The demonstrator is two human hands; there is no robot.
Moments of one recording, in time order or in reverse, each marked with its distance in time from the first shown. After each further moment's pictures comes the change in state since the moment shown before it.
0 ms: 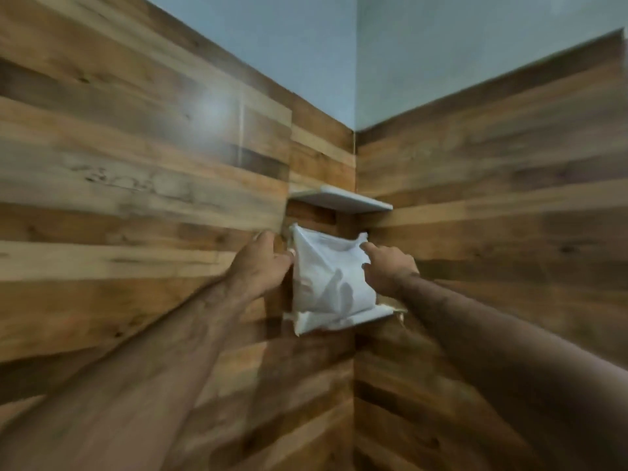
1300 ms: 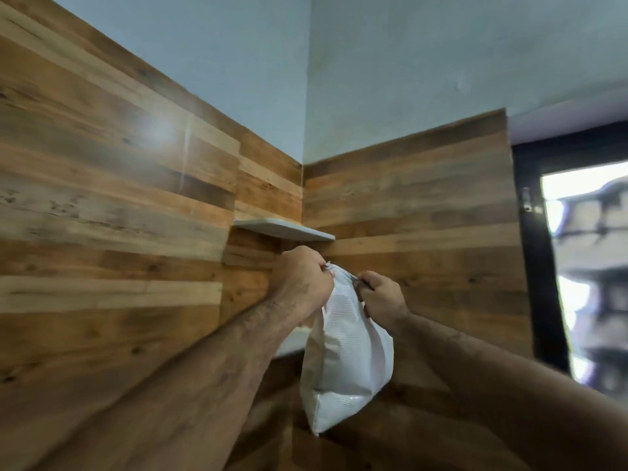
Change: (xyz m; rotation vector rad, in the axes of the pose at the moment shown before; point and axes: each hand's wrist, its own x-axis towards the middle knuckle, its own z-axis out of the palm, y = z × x) left_hand -0.043 0.160 0.032 -0.161 -0.009 0.165; right_hand -0.040 0.098 -0.021 0.671 0.236 0.173
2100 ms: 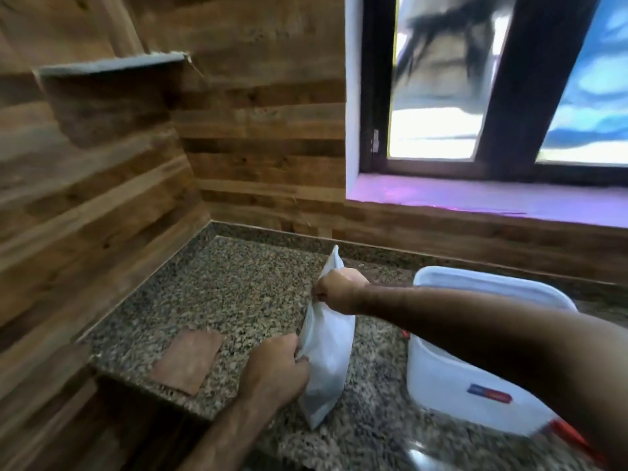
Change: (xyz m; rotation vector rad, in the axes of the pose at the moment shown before) left_hand -0.596 0.027 0.129 0.139 -0.971 -0.163; right_hand -0.549 0.169 -0.116 -0.701 -0.991 0.151
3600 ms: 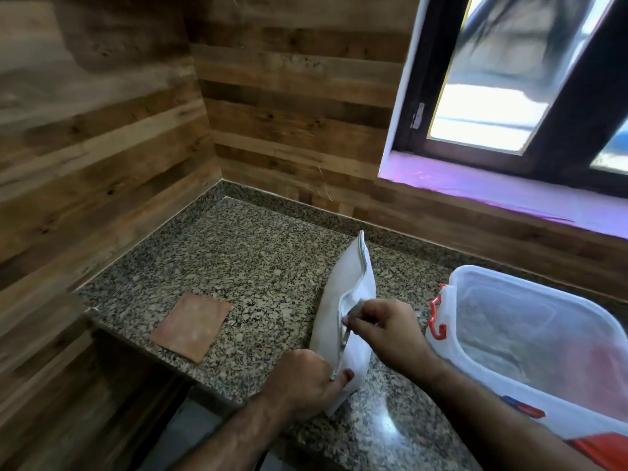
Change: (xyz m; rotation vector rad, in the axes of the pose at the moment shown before) left_hand 0.008 -0.055 0.062 0.080 -0.153 0.400; right_hand -0.069 -0.034 0.061 0.800 0.413 0.222
